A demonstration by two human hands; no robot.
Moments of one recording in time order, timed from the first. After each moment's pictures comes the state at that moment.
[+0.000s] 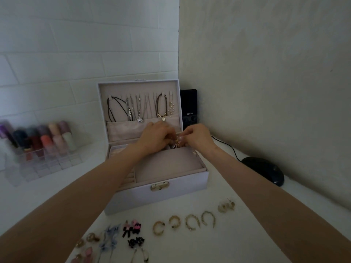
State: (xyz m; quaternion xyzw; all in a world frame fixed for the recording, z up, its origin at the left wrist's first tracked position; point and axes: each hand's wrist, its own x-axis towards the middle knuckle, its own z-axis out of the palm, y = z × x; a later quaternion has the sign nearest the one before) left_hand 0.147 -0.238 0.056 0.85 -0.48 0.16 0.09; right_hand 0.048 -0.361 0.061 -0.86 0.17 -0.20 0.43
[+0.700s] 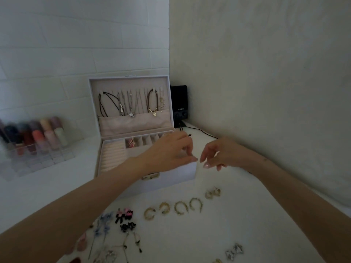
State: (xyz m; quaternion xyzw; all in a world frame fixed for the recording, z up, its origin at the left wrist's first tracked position) left_hand 0.044 -0.229 0.059 0.74 -0.63 0.11 0.20; right_hand -0.074 -0.397 0.076 -0.92 0.11 0.02 0.36
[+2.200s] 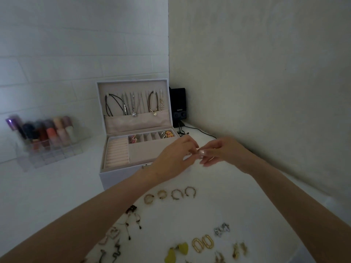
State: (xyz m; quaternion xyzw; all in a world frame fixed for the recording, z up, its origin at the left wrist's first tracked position) left_hand -0.005 -0.236 0.043 0.73 -0.59 0.13 0.32; right_hand -0.105 -0.391 0.067 -0.81 0.09 -0.06 0.57
